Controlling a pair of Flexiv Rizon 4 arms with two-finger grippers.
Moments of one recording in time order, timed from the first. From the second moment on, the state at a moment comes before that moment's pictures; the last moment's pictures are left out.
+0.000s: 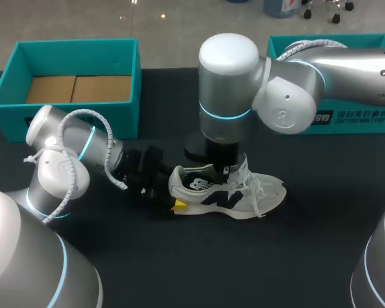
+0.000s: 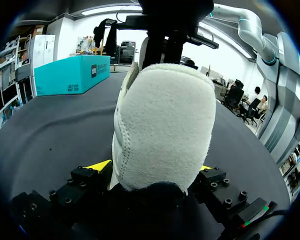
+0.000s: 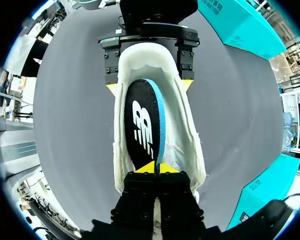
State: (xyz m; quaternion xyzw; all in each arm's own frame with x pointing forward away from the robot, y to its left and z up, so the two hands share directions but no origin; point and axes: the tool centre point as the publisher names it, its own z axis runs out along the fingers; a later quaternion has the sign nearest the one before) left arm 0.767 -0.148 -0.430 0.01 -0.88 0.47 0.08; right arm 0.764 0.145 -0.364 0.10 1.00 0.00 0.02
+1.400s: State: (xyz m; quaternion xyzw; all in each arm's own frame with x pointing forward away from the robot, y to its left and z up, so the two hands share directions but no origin) left arm 0.768 -0.147 -0.430 0.01 -0.88 0.47 0.08; right arm 0.790 0.207 -0.310 0.03 0.98 0.17 -0.04
